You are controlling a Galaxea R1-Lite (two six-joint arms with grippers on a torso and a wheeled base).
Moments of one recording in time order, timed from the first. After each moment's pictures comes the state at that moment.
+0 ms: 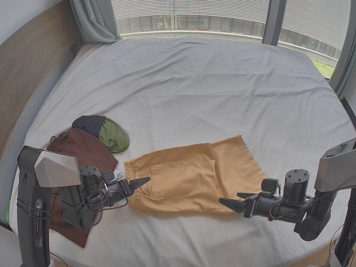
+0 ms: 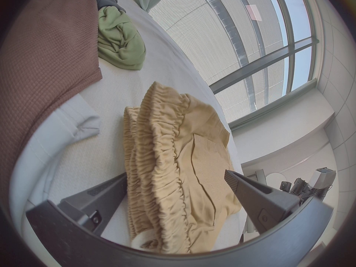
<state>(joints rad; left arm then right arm) -0.20 2.50 -0.62 -1.55 -0.52 -0.67 0.46 2.16 -0.24 -1.54 0.33 0.42</state>
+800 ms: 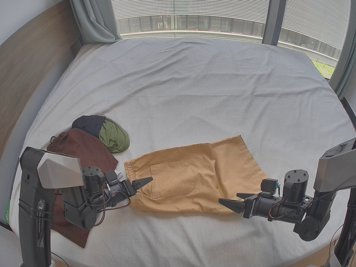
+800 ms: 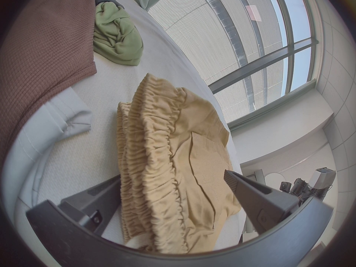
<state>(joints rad) -0.22 2.52 -0.64 -1.55 -0.52 -0.68 0.46 2.16 -0.24 -1.54 0.34 0.42</state>
